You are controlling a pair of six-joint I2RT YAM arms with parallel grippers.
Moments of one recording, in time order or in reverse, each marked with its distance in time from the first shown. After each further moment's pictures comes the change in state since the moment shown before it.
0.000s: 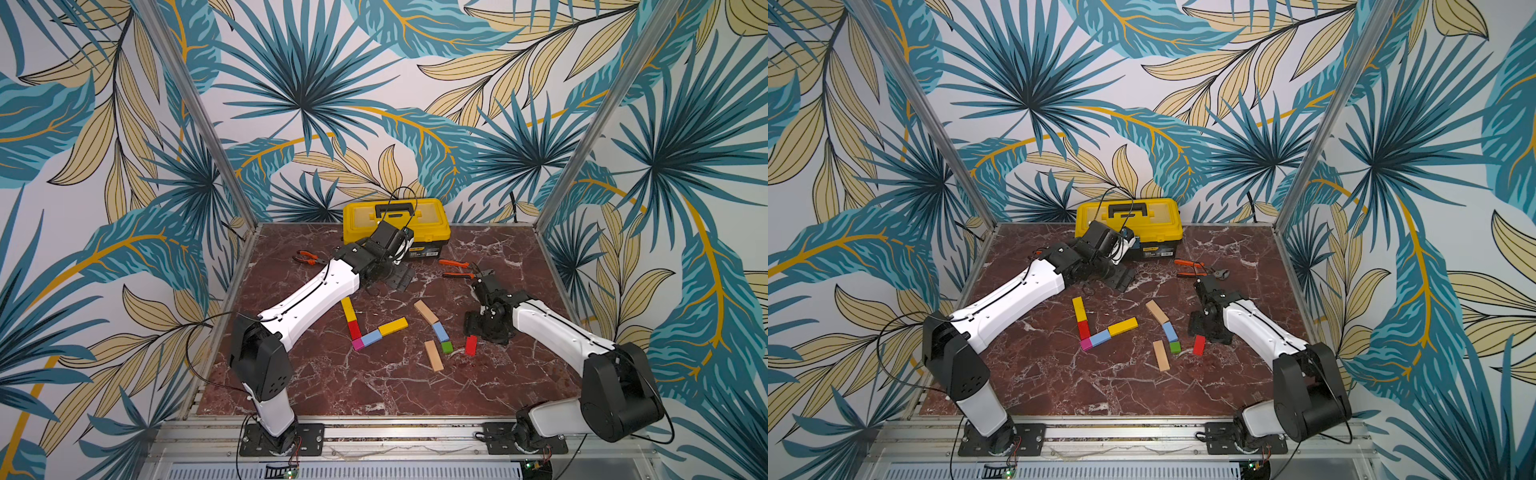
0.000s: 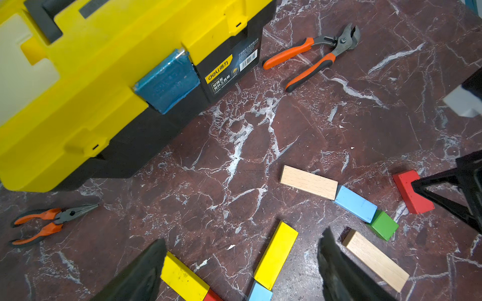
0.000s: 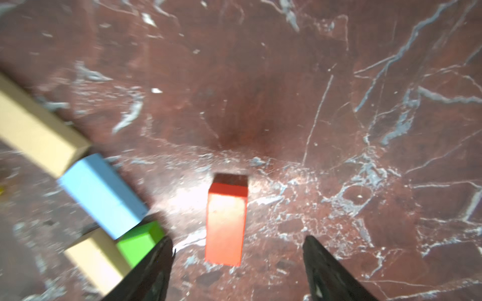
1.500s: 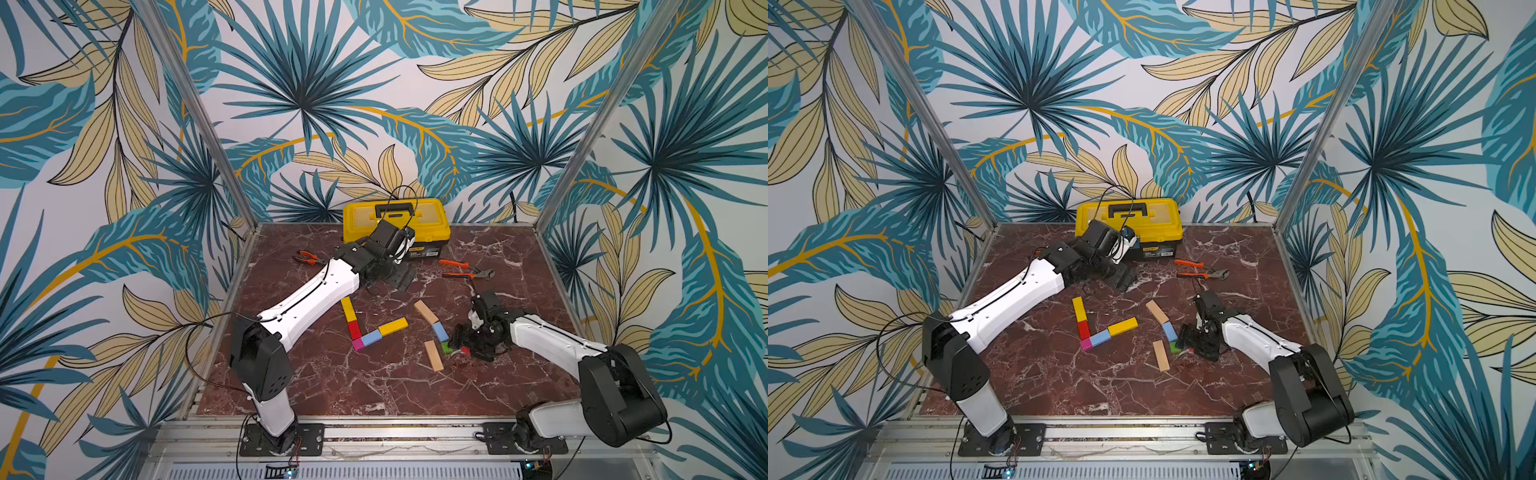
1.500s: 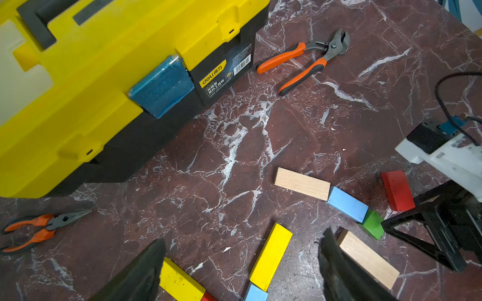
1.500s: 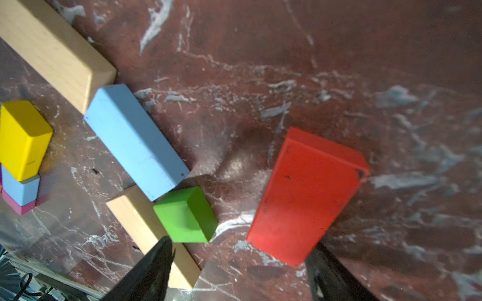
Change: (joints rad) left arm 0.000 0.000 0.010 0.001 0.025 0.001; right arm 0.024 0.009 -0.179 0.209 -0.294 0.083
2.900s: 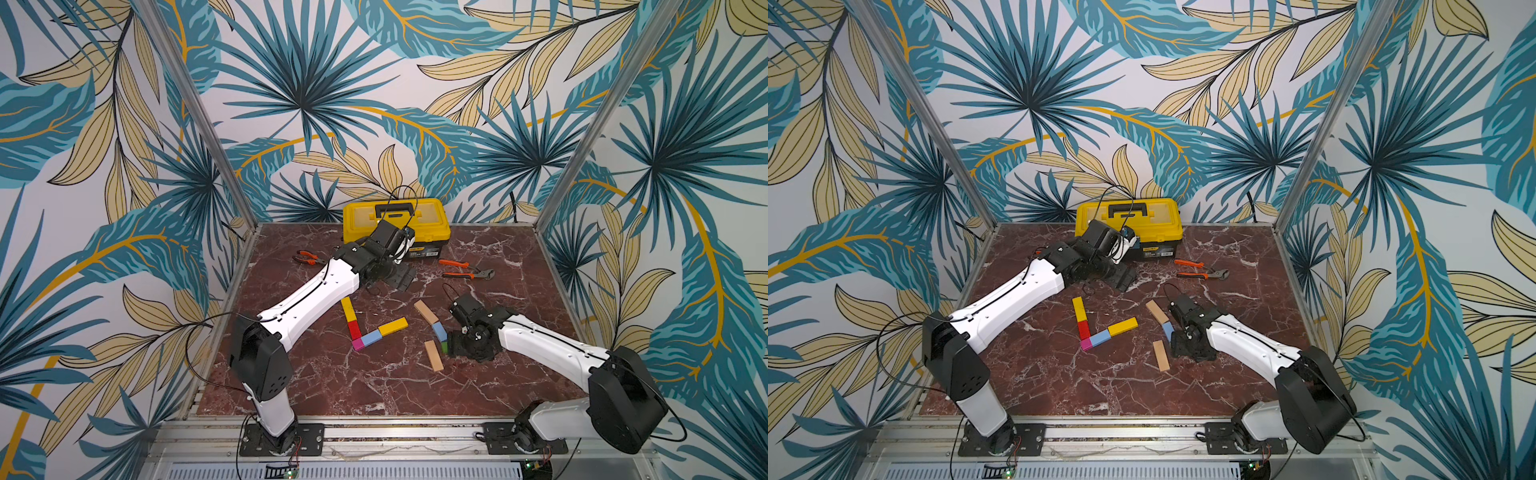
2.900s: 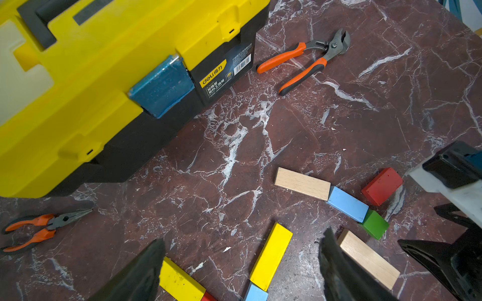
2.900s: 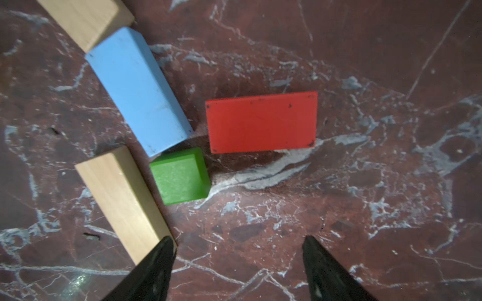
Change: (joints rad) left arm 0.000 0.000 0.000 0.000 -0.001 0.001; right arm 0.254 -0.020 0.105 -0.223 0.342 0.033
